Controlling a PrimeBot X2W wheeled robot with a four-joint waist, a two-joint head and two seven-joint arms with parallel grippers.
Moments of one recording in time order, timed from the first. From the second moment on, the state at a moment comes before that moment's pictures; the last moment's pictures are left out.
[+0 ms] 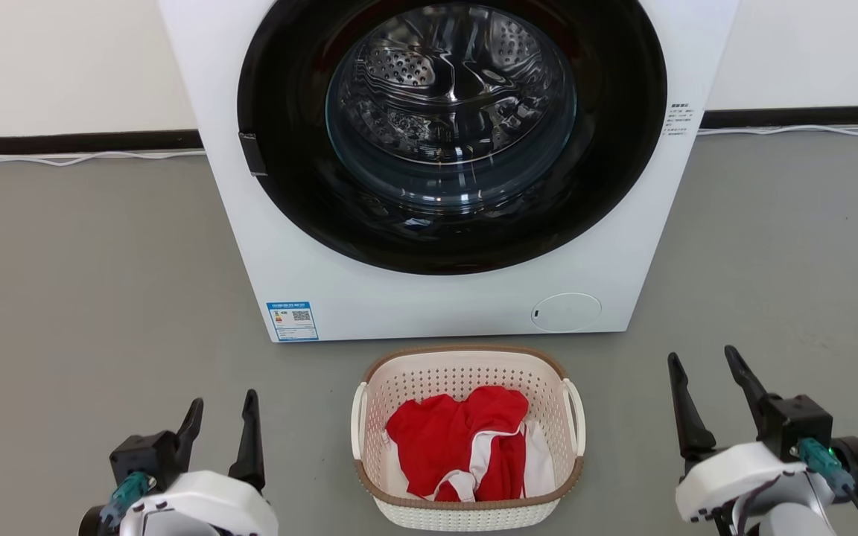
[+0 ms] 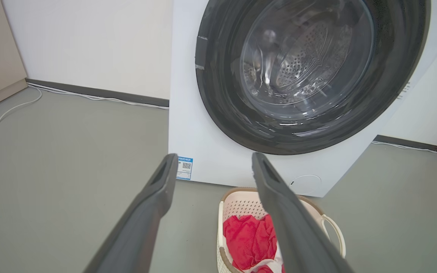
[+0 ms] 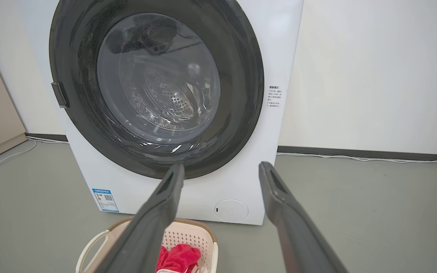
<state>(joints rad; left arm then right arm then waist) -0.11 0.16 -0.20 0.41 -0.44 0.09 -0.26 -0.16 -0.05 -0.10 0.45 -0.04 0.12 -0.25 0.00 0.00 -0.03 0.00</state>
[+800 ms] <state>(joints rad) -0.02 0.12 -0.13 0.37 -0.41 0.09 -0.26 -0.08 -0.05 -0.10 0.41 -0.03 0.12 -0.25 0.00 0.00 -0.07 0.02</state>
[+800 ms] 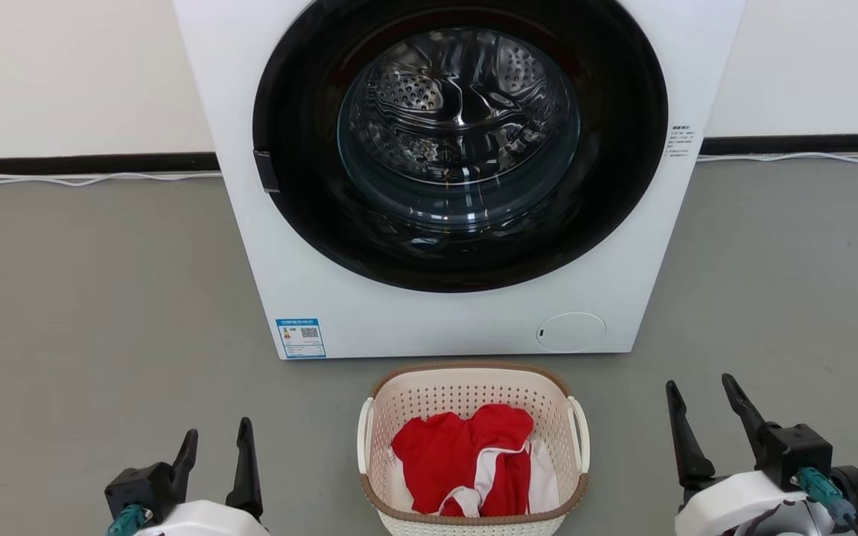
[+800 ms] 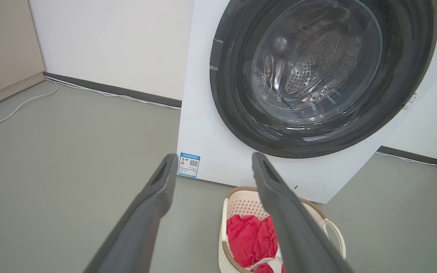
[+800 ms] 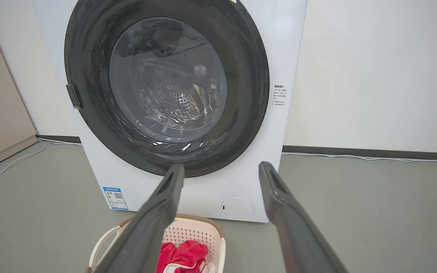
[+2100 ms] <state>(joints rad) 0.03 0.08 -0.09 0.41 -0.70 0.04 -0.16 -0.02 -0.04 -0.10 0.43 0.38 0.12 -0.16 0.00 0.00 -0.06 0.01</state>
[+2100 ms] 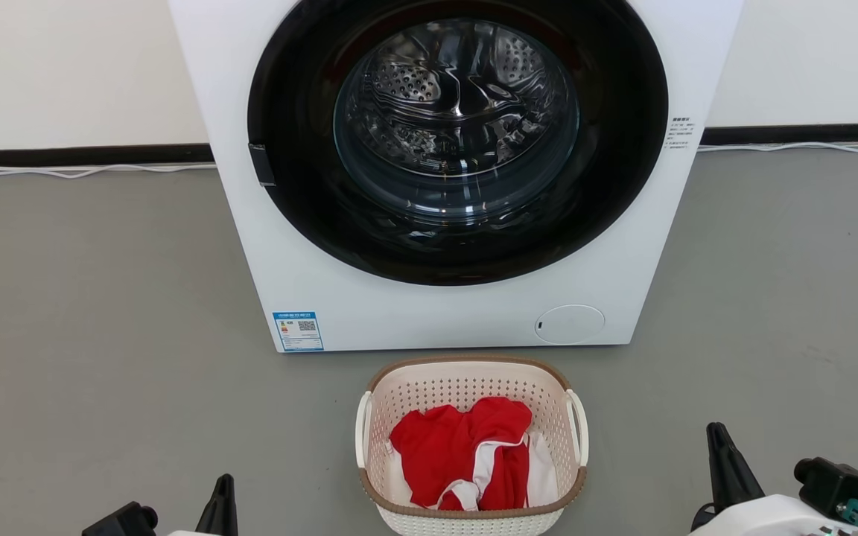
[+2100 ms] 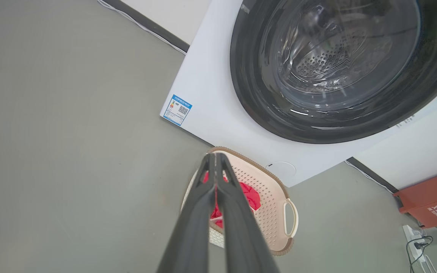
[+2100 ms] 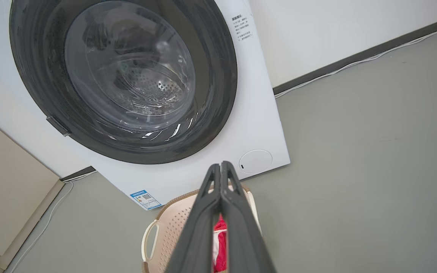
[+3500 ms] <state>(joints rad) 0.00 0.07 -0.01 0.35 -1.10 -0.03 -0.04 -0.03 -0.04 -0.12 0.37 0.92 0.12 -0.04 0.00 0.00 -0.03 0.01</state>
